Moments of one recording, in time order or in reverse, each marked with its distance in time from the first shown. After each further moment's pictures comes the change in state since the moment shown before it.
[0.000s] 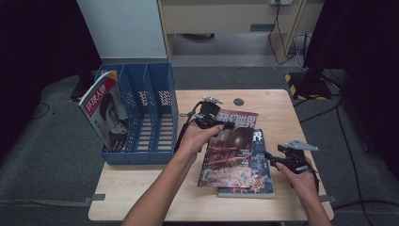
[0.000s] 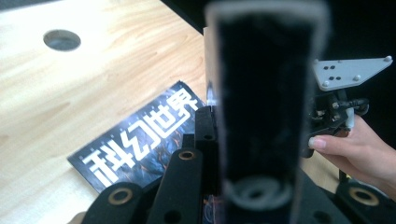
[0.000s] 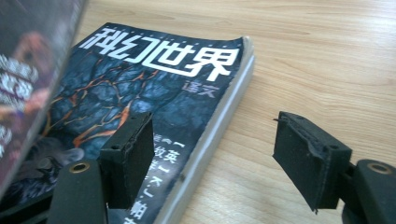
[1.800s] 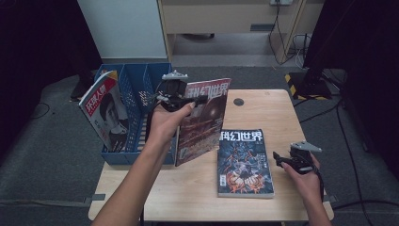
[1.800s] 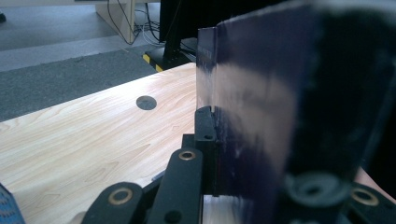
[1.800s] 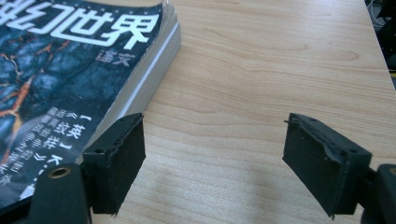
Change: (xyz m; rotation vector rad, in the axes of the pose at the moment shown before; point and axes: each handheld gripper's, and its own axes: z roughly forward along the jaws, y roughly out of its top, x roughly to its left) left arm -0.004 0.028 -0.119 -0.211 0.177 0.003; right arm -0.019 -0.011 -0.001 0.077 -0.196 0.010
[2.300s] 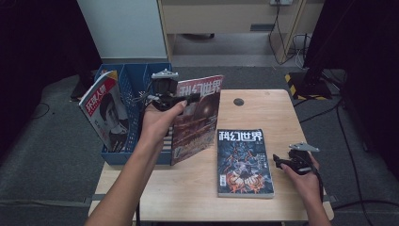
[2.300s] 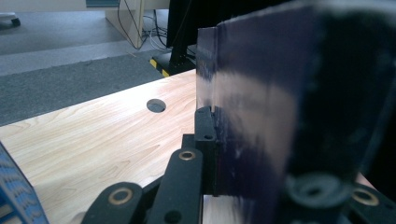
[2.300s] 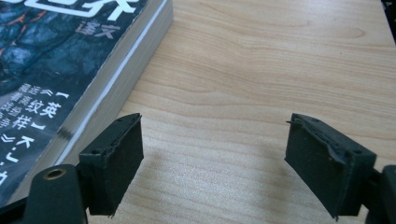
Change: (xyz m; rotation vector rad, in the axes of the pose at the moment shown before) left arm 0.009 0.001 -0.021 -0.027 0.023 -0.018; right arm -0.002 -0.007 0.007 0.060 -0.016 -0.004
